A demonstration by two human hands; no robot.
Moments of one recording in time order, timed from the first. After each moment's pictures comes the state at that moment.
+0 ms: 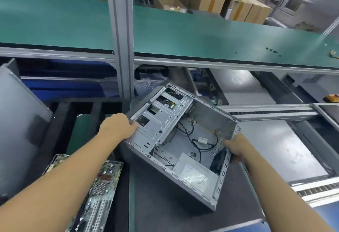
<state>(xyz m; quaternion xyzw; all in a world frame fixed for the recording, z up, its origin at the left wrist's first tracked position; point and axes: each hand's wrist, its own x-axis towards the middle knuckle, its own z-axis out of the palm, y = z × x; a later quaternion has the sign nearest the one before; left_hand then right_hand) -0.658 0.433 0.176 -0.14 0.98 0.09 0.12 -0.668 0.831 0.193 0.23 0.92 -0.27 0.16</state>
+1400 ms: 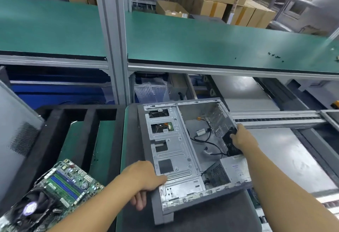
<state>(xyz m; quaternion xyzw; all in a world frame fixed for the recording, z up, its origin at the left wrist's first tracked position) -0.594 0.549 0.196 -0.10 0.87 0.23 0.43 -0.751 0.877 0.175 0.17 0.97 -0.13 0.10</state>
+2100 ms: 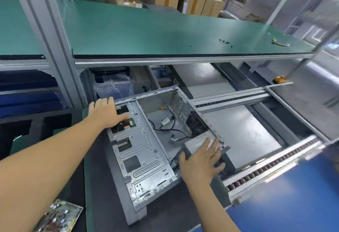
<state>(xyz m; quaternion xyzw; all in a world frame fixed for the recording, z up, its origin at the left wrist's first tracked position) -0.772 0.520 0.169 -0.02 1.00 0.03 0.09 -0.591 0.795 0.157 0.31 0.94 -0.13 0.01</state>
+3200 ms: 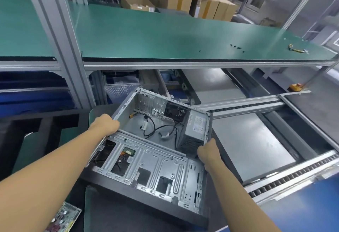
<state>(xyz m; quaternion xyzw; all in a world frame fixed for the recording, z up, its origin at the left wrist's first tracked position) -0.753 0.521 0.163 -0.22 0.92 0.26 0.19 -0.682 0.867 0.137 0.34 0.83 -0.43 0.06</state>
